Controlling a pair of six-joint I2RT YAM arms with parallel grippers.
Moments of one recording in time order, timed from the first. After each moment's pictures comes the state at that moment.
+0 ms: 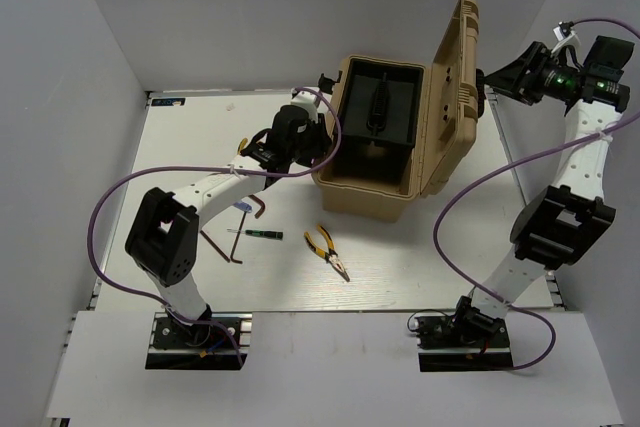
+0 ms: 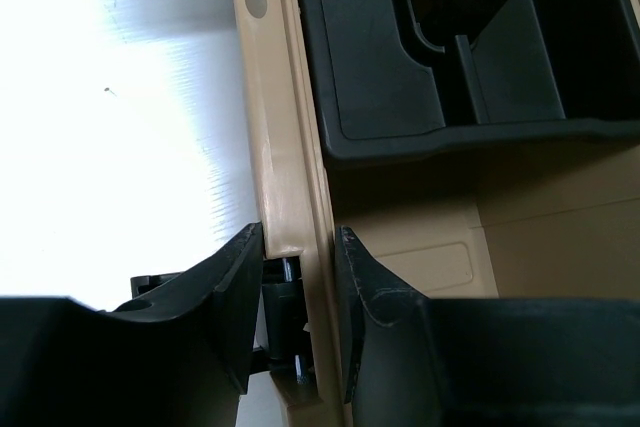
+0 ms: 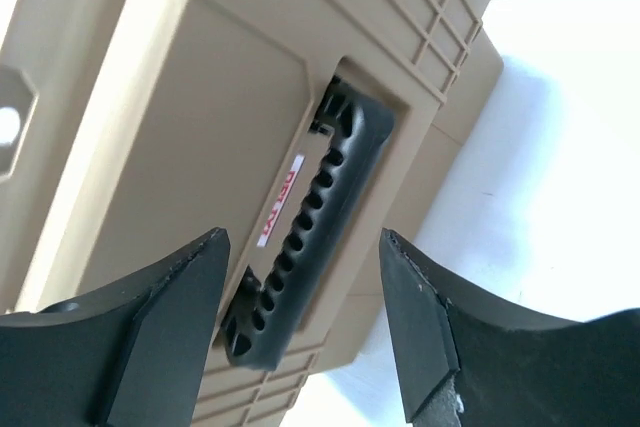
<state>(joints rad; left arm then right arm) -0.61 1.71 1.28 -0.01 -0.09 -0.33 -0.40 1.80 1.94 -0.72 -1.03 0.23</state>
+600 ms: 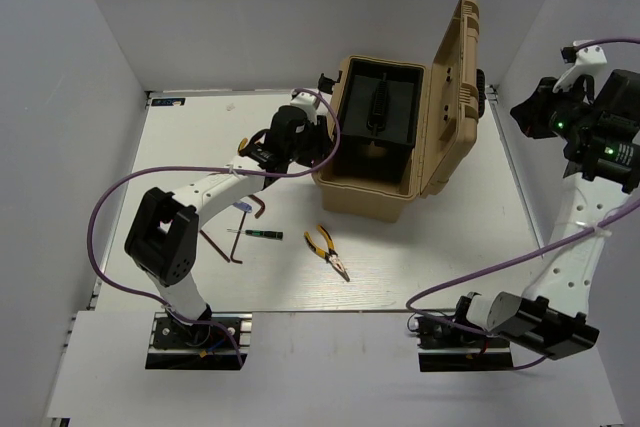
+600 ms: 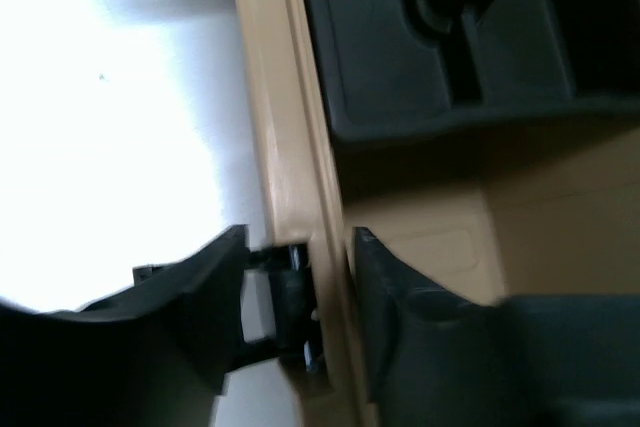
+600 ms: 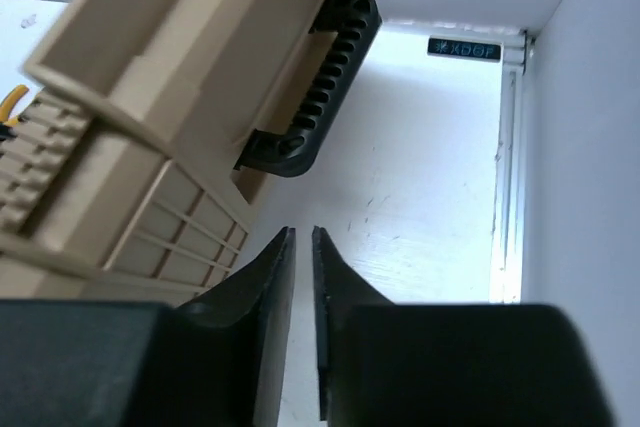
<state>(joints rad) -0.60 1.71 1.27 0.01 -0.05 -0.32 -0.39 1.23 1.66 -0.86 -0.62 -0.17</state>
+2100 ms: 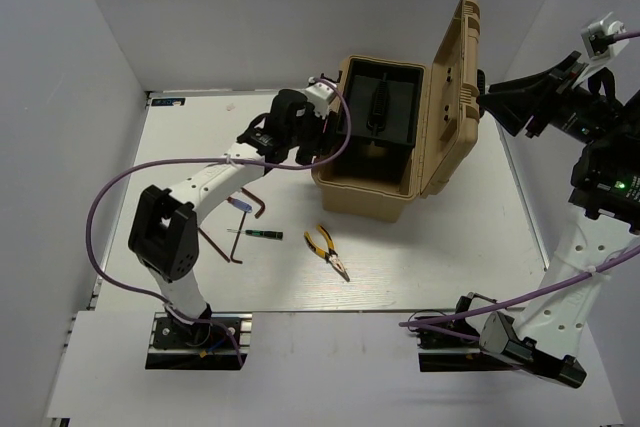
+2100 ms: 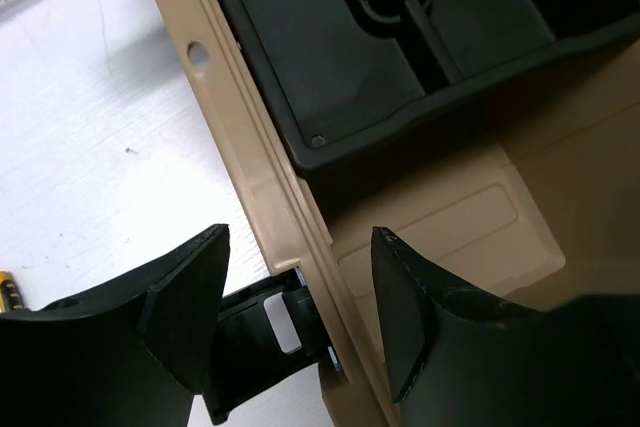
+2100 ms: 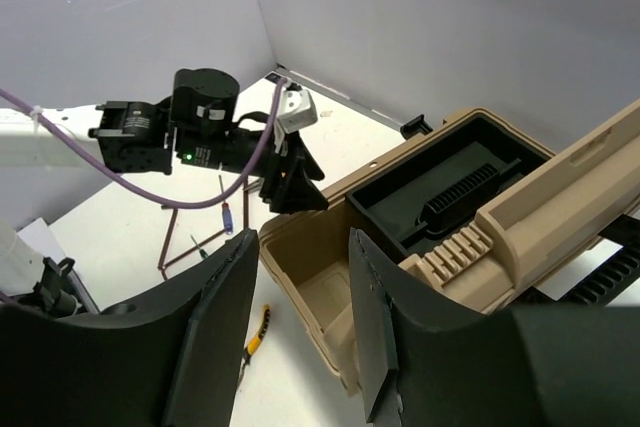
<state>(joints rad) -0.59 1.74 1.43 -0.15 0.09 -0.02 -0.39 1.12 1.79 -0.60 -1.23 0.20</state>
